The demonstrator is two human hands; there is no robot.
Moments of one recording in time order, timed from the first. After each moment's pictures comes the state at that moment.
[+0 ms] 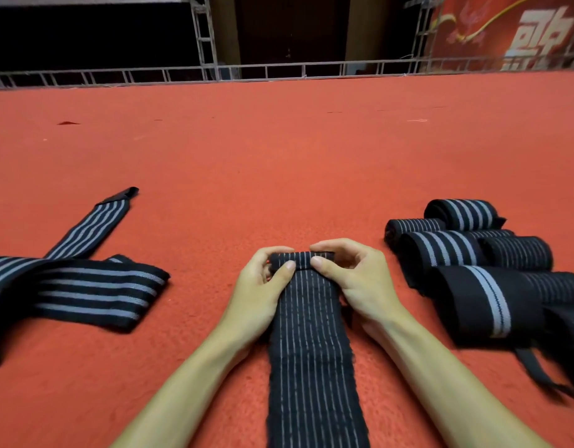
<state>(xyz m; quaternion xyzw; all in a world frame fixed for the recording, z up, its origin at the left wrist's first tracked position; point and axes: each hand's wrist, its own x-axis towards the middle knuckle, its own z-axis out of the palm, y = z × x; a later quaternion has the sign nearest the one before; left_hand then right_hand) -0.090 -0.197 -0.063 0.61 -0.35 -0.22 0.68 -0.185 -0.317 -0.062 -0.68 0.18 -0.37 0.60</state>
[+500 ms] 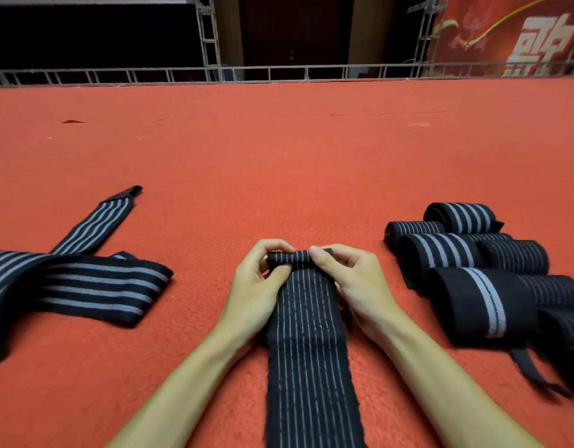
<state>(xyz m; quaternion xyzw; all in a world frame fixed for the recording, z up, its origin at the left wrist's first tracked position) -0.091 -0.193 -0.058 0.61 -0.37 -0.17 0.68 -0.188 -0.307 -0.054 -0.66 0.19 -0.30 0.67</state>
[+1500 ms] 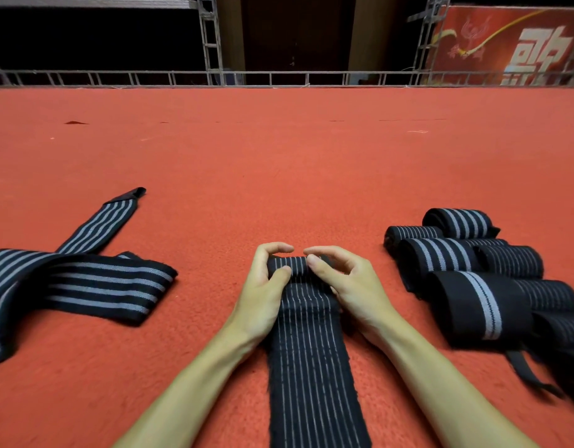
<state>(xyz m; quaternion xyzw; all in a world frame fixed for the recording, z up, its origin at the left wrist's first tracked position) -0.096 -0.193 -0.059 0.61 -0.36 -0.19 0.68 -0.189 -0.306 -0.057 -0.70 0.17 -0.30 0.62</state>
